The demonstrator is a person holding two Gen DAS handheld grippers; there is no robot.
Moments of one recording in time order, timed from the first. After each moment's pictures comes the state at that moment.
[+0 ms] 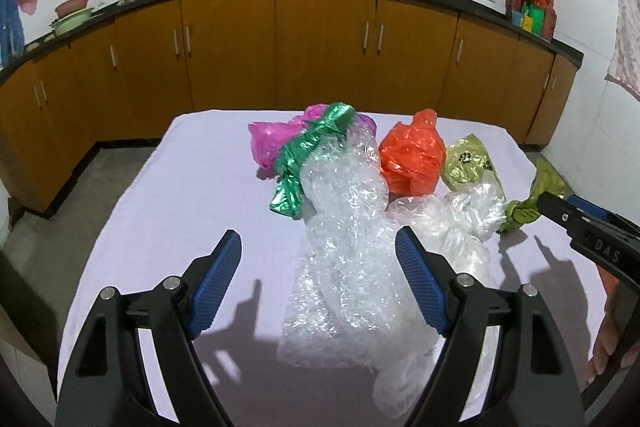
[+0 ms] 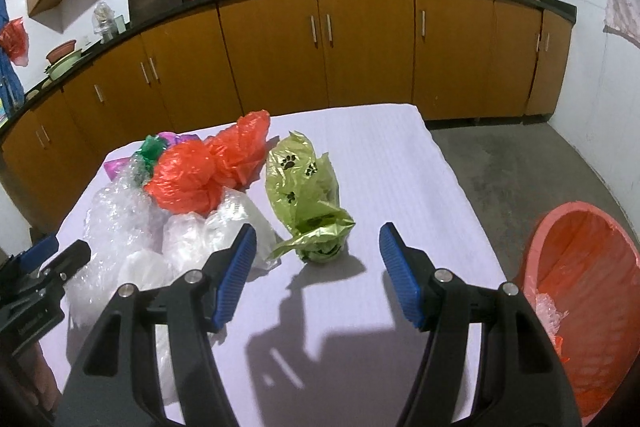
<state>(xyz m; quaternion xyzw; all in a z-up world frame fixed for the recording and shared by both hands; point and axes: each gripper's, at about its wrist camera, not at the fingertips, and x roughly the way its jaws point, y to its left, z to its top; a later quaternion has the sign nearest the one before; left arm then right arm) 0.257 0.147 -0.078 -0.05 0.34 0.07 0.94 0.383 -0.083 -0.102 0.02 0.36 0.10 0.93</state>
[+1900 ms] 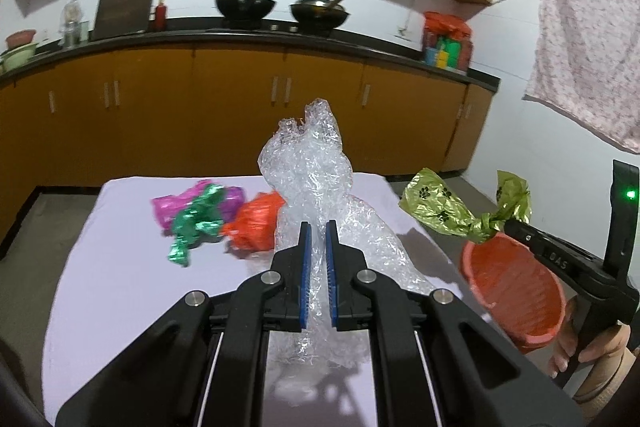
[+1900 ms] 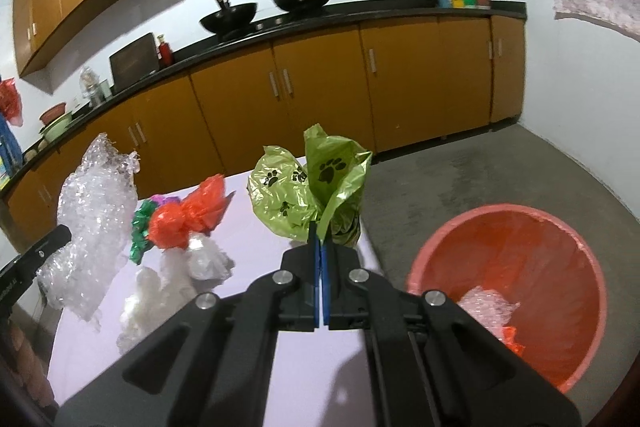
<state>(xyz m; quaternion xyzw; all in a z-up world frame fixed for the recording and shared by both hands) 0.223 0.071 0.000 -0.06 0.25 -0.07 0.96 0.316 -0.196 -0.038 0.09 0.29 0.06 0.95</state>
